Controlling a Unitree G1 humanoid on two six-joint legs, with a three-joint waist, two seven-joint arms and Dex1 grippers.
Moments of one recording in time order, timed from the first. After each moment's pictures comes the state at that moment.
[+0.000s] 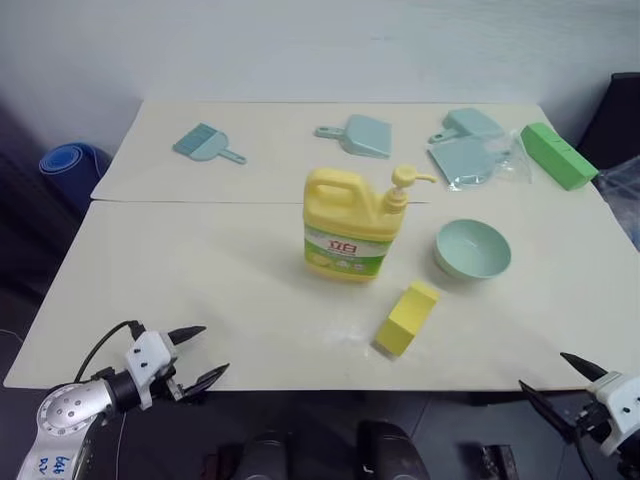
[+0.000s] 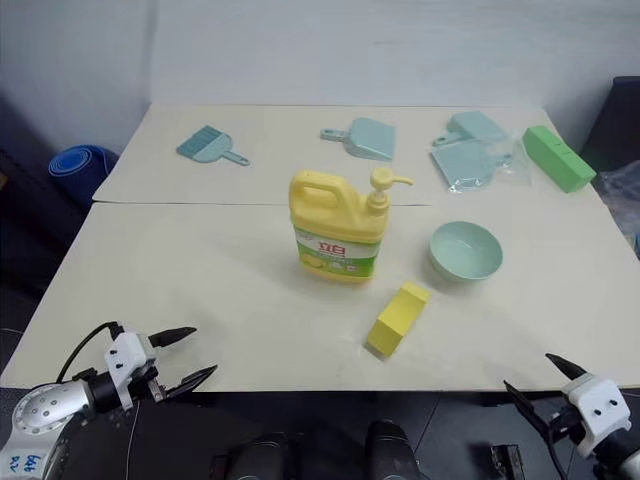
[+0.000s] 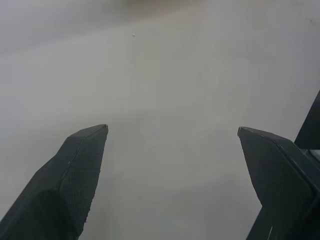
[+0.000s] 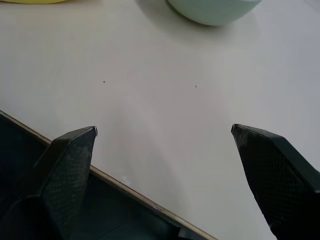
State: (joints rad) left arm 0.25 0.64 0.22 -0.03 -0.31 -0.12 -0.88; right arm 0.50 -0.64 -0.49 0.11 0.33 -0.35 0.84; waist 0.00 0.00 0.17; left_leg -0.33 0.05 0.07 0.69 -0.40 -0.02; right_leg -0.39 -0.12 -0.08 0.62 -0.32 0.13
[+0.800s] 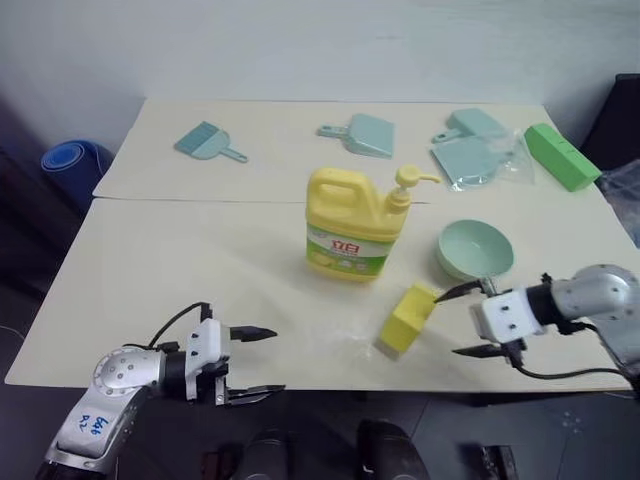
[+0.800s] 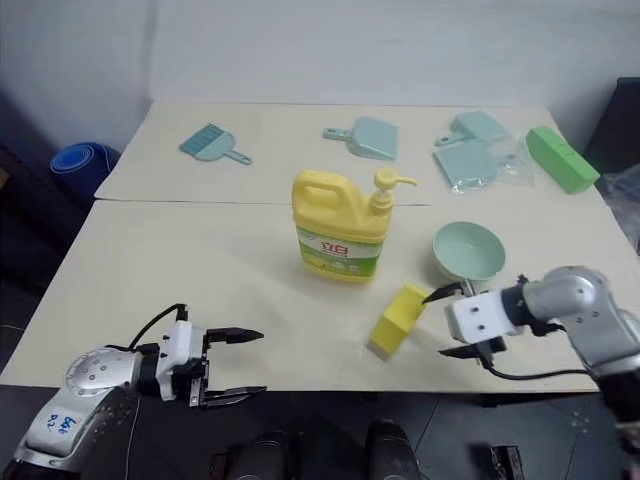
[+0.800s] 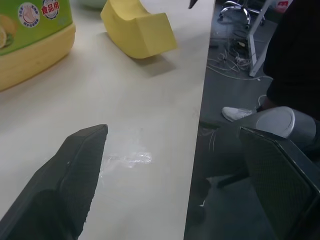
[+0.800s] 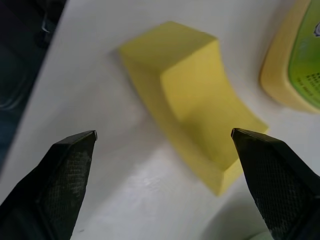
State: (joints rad) left arm 0.12 0.68 -0.02 -0.31 -0.41 0.12 -1.04; right arm -0.46 -0.95 0.21 0.15 -0.01 -0.39 1.37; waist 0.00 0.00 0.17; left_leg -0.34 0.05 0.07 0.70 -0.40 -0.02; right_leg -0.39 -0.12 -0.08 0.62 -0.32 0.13
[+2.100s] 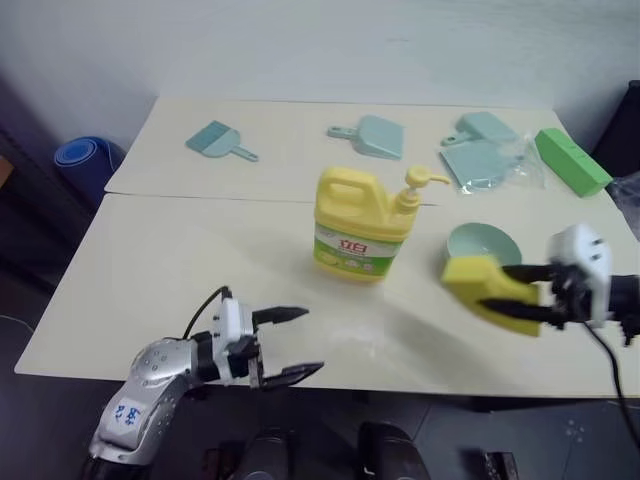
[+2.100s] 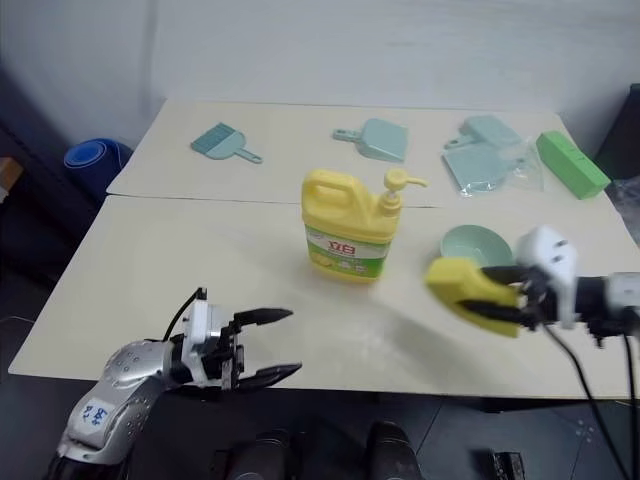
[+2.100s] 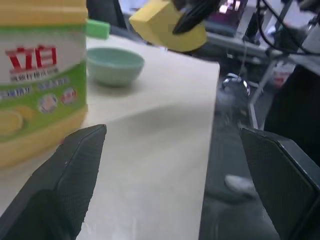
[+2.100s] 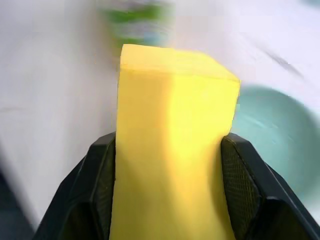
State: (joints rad) left arm -0.03 0.48 -0.06 -0.35 -0.53 0.25 -0.95; right arm -0.12 -1.05 -0.44 -0.02 0.43 0.59 1.10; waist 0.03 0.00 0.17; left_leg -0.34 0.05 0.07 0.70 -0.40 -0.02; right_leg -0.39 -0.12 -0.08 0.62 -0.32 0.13
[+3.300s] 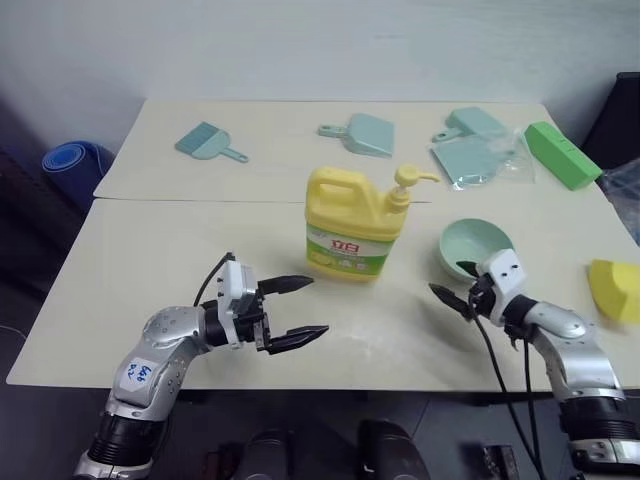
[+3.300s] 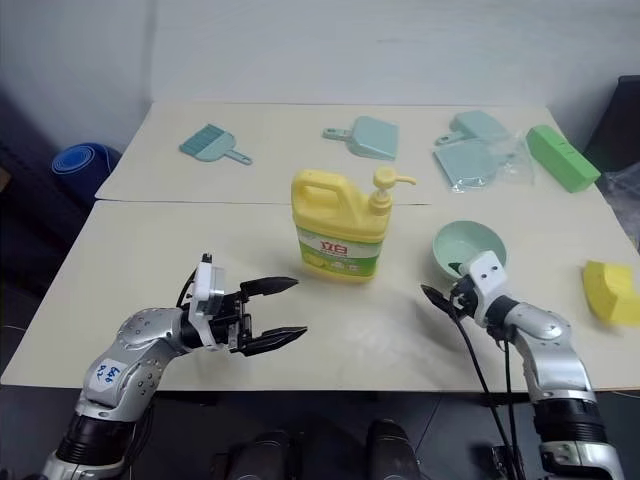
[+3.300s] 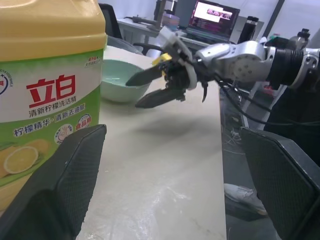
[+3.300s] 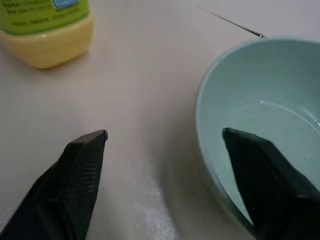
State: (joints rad) left arm -0.16 0.47 -0.04 -0.27 -0.54 0.30 -0.96; right arm -0.26 -0.60 -0.11 0.25 0.19 0.13 0.72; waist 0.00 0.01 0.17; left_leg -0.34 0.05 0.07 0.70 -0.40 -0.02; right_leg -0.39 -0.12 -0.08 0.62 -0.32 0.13
